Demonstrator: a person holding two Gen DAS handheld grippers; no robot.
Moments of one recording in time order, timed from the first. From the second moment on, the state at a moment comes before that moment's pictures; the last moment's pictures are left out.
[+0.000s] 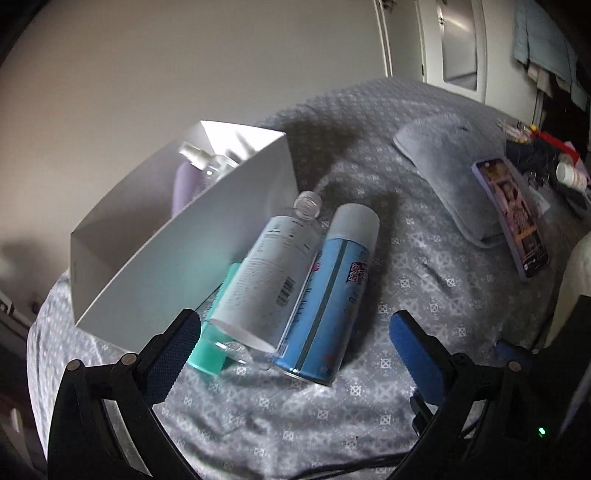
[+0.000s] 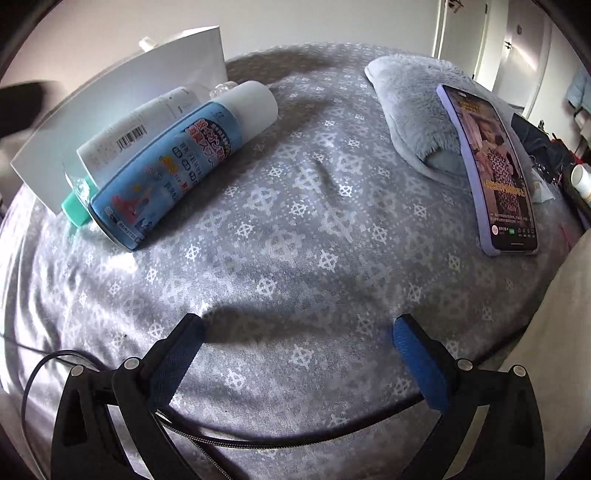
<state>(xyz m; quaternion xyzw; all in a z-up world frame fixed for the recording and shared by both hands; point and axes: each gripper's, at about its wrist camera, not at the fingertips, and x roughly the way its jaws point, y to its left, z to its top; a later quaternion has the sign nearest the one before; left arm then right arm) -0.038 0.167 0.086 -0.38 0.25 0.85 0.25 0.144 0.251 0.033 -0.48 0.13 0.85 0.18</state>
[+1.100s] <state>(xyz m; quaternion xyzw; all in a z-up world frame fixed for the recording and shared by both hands) -0.054 0.107 0.143 -0.40 0.05 0.86 0.30 0.131 0.244 0.030 -0.47 0.12 0.85 0.20</state>
